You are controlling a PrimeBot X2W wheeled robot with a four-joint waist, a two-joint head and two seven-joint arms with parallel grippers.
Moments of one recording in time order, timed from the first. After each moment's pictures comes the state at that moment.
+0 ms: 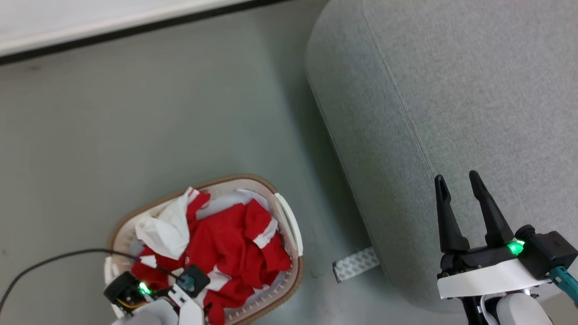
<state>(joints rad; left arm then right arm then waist) -0.62 0.32 -1.05 1.05 -0.35 -0.13 -0.09 -0.25 -0.05 0.15 0.16 0.37 0.13 -0.26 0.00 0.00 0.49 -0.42</state>
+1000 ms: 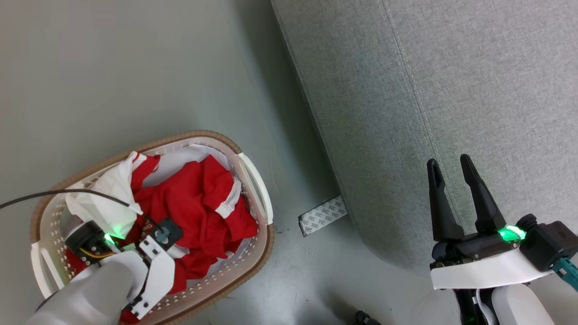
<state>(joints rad) -0.85 0.38 -1.26 1.16 -0.44 -0.13 0.02 -0.27 -0.05 0.20 0.10 0.47 0.13 -0.26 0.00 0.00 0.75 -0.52</state>
